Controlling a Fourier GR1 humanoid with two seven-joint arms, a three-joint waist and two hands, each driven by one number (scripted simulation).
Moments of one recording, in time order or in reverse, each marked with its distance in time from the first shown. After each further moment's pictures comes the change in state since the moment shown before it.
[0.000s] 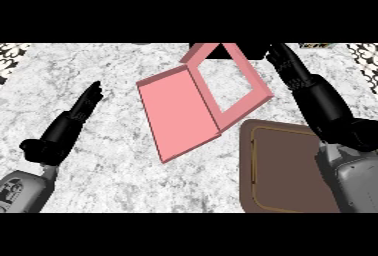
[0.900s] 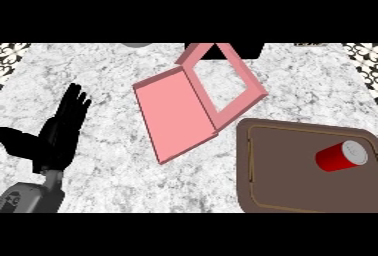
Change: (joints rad) left arm 0.089 -0.142 0.126 -0.124 0.149 0.244 0.199; right arm 0.379 -0.452 -0.579 0.532 -0.046 0.206 -0.470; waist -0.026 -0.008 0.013
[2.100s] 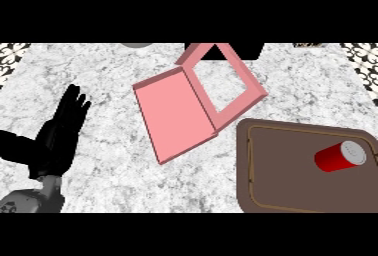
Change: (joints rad) left arm 0.039 -0.054 0.041 -0.112 -0.087 0.001 0.114; right arm -0.046 -0.184 0.126 -0.220 0.021 0.476 0.350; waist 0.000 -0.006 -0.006
